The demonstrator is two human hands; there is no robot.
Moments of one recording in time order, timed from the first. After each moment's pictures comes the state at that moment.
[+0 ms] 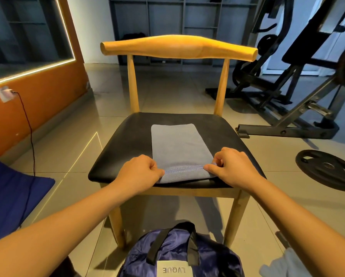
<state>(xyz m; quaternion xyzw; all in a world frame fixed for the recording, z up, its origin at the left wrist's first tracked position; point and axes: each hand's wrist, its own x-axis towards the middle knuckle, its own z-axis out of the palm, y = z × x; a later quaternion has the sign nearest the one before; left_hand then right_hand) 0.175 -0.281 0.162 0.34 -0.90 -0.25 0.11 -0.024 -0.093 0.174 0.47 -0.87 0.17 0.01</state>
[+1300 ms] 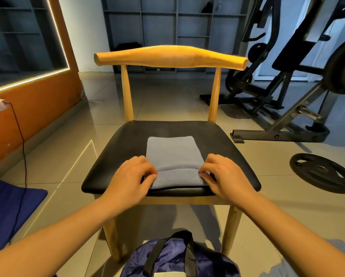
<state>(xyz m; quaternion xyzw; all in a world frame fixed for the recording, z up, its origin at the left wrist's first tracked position) 0.187 -0.293 0.152 0.14 -0.94 -0.12 0.29 -0.015 -0.084 0.162 0.58 -0.79 0.18 0.13</state>
